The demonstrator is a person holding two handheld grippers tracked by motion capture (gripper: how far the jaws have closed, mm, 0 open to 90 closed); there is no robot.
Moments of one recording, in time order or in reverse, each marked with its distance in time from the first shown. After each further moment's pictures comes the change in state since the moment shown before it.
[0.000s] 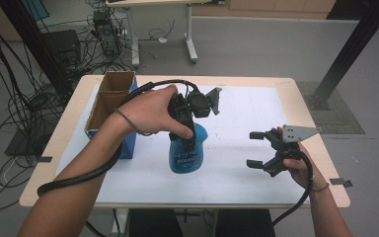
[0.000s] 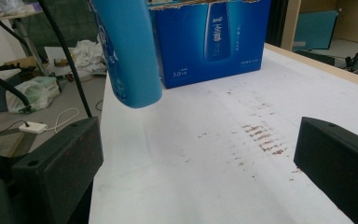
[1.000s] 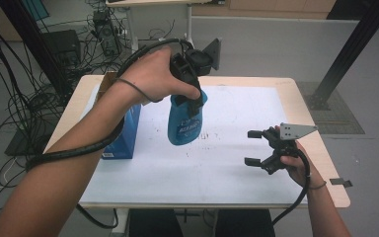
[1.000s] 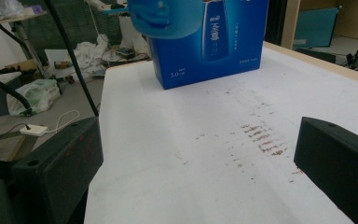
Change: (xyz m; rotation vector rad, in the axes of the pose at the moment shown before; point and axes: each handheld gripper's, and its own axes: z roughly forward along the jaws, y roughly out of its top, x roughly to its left) left arm 0.037 0.015 -0.066 -0.074 0.093 -0.266; right arm -0.005 -0.001 0.007 0.001 0.002 0.017
